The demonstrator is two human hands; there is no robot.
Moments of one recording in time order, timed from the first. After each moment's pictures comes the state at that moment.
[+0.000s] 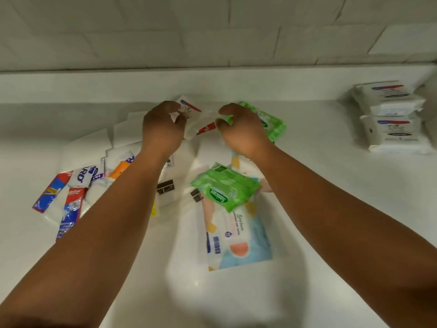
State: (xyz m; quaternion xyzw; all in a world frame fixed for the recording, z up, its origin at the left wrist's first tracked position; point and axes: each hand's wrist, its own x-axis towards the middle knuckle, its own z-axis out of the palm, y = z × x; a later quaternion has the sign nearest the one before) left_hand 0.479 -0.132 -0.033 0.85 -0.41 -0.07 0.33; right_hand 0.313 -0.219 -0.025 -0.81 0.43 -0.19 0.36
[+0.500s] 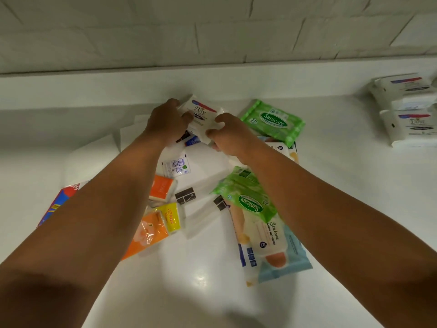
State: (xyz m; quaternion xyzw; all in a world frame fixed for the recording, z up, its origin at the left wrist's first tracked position) left_hand 0.551 -0.159 -0.049 0.85 -0.44 -0.20 0.21; right_hand 0.391 -0.204 -0.049 -0.68 0.49 -0.11 0.53
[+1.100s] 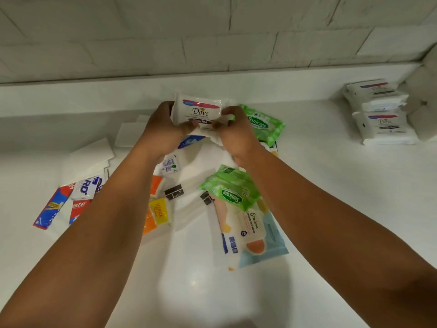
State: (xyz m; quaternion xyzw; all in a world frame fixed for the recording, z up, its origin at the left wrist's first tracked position) left_hand 0.509 -0.123 -0.020 0.76 -0.41 -0.29 0.42; right_hand 0.354 -0.193 -0.034 -0.57 0.48 -0.30 0.59
